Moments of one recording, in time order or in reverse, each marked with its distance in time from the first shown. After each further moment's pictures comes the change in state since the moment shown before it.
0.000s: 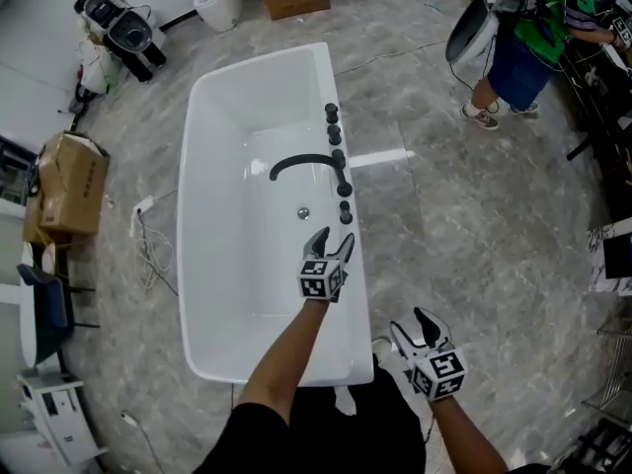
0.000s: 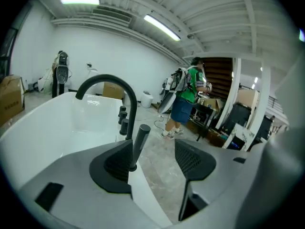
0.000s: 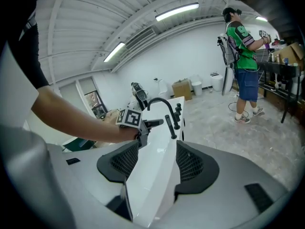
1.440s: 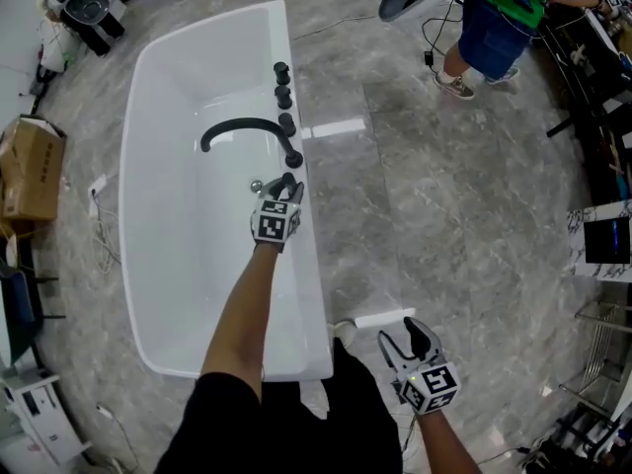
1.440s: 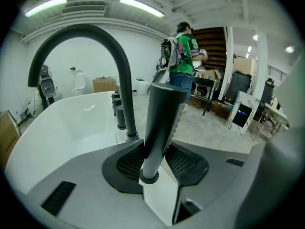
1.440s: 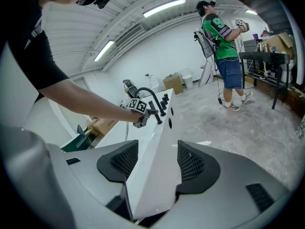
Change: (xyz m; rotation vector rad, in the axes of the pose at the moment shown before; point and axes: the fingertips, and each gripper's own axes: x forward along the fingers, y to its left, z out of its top) left arm 0.124 0.050 -0.039 0.244 0.196 0.049; right arm -0.031 -0.077 -0.084 0.084 0.047 -0.054
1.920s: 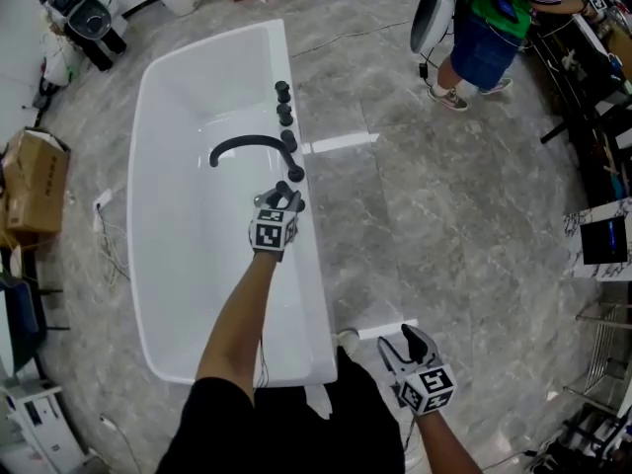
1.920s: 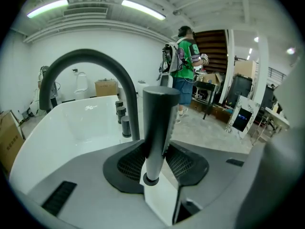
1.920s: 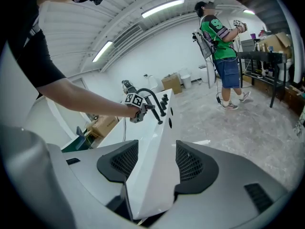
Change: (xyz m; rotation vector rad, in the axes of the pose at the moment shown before) left arm -0.034 0.000 0.032 -0.012 -0.021 0.008; right arm -0.015 0.008 -0.005 0.025 -0.003 -0.013
